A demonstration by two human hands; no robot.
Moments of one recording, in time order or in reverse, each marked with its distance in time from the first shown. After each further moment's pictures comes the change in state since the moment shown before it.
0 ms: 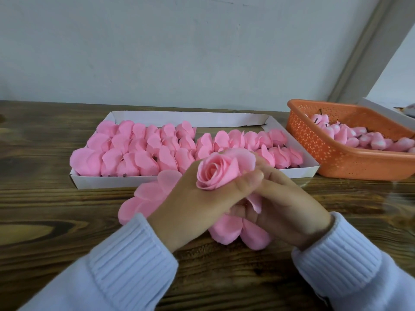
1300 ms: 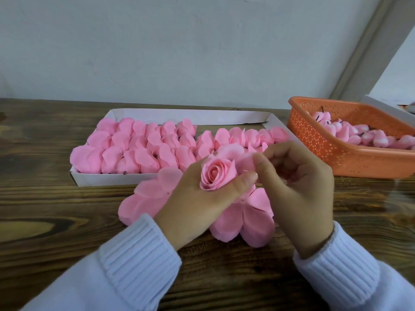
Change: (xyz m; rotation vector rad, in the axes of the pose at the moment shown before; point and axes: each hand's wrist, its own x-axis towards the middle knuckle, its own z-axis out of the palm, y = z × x) left_hand 0.003 -0.014 -0.001 0.054 -0.069 0.121; right_hand -0.002 0.004 0.007 -0.938 0.686 -0.726
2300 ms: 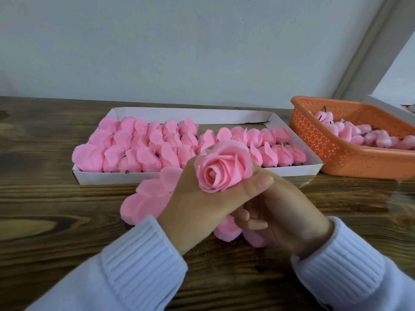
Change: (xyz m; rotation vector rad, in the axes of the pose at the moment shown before) left_hand -0.004 0.012 0.006 -0.132 0.042 0.034; right_hand 0.000 -0.004 0.008 0.845 -0.579 0.866
